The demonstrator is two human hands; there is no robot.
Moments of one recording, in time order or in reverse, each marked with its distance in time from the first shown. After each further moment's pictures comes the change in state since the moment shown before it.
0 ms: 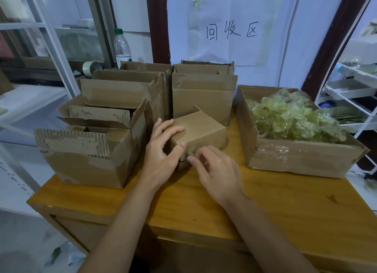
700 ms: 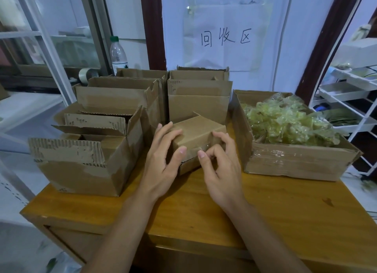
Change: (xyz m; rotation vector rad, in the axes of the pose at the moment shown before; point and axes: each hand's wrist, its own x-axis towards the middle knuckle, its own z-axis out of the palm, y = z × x) left_hand -0.006 0.007 0.005 0.100 -0.039 0.118; right_hand 0.003 0.004 -0.006 0.256 0.204 0.138
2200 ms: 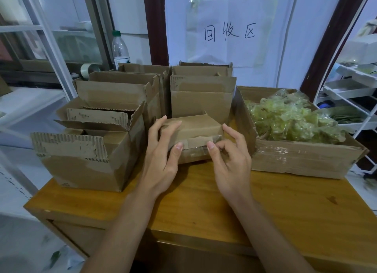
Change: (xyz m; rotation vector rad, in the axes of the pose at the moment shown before) left_hand -0.003 -0.005 -0.004 0.099 0.059 0.061; right_hand 0.005 0.001 -0.005 0.060 0.163 -0.066
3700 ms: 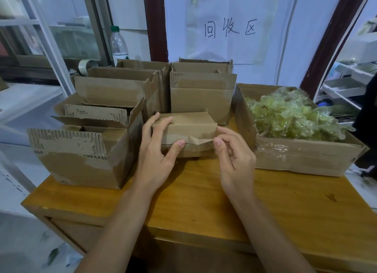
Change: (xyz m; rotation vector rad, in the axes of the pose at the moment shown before) left_hand 0.001 0.000 -0.004 0.020 0.042 -0.103; right_hand -0.001 0.005 -0.003 0.055 0.033 -0.099
